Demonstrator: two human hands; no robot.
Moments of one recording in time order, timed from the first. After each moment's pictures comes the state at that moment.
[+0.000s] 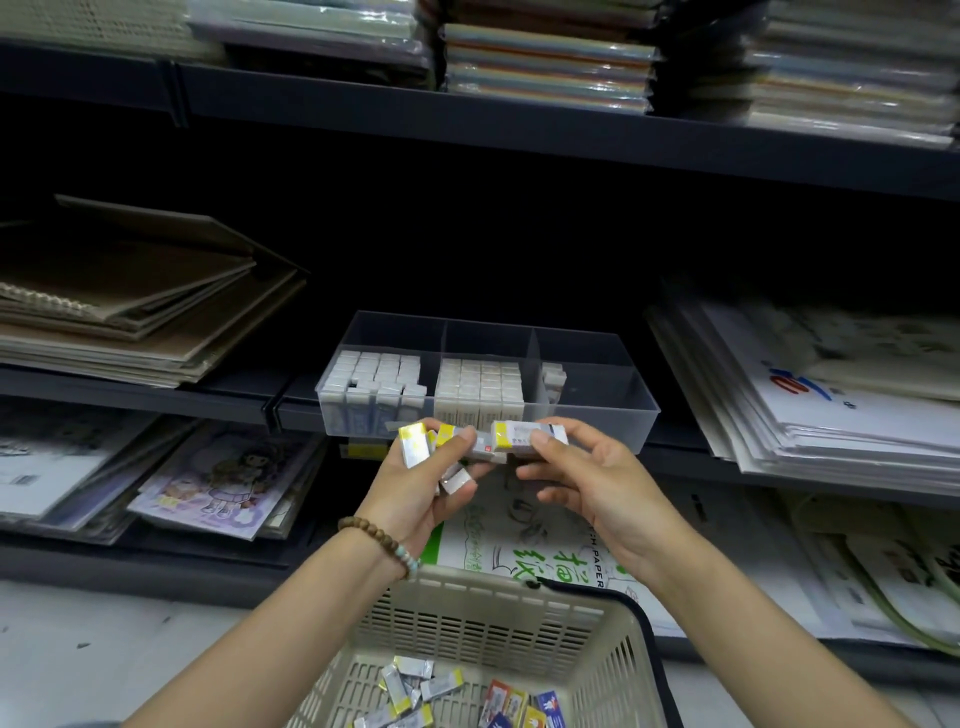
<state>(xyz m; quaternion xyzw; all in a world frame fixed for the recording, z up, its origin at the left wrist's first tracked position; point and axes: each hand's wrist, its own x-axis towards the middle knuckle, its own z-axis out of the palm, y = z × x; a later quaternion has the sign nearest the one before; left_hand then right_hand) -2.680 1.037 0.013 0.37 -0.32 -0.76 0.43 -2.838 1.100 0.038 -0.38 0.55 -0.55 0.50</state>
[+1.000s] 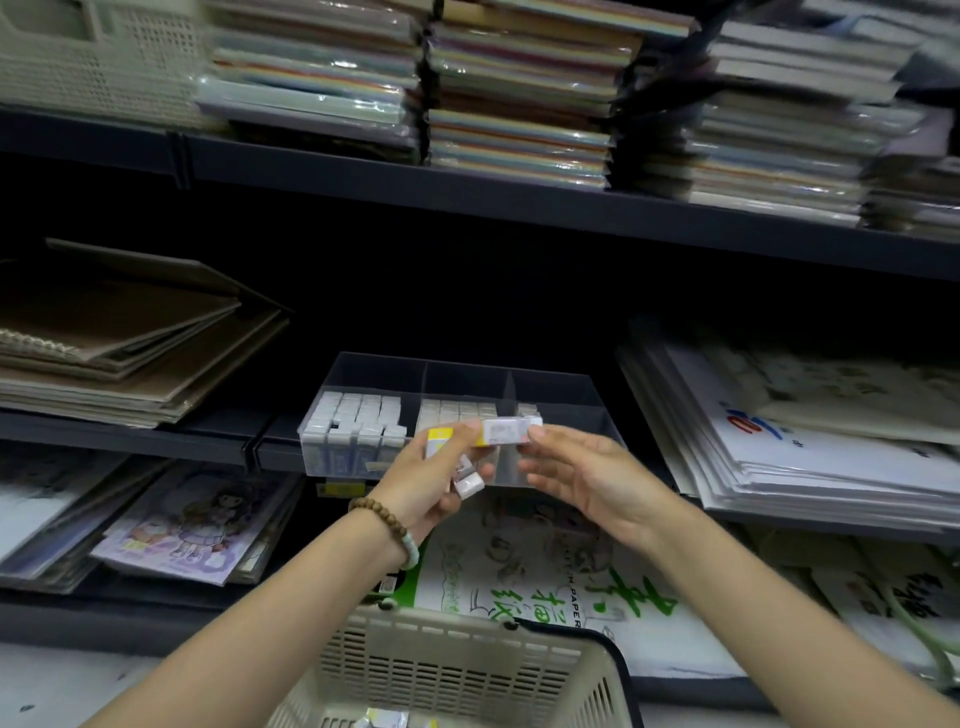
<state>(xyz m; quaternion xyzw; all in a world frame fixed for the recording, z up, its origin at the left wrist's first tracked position) -2.704 1.022 0.049 0.40 -0.41 -0.73 0.37 -2.871 1.075 0.063 -0.36 0.50 -0.55 0.56</state>
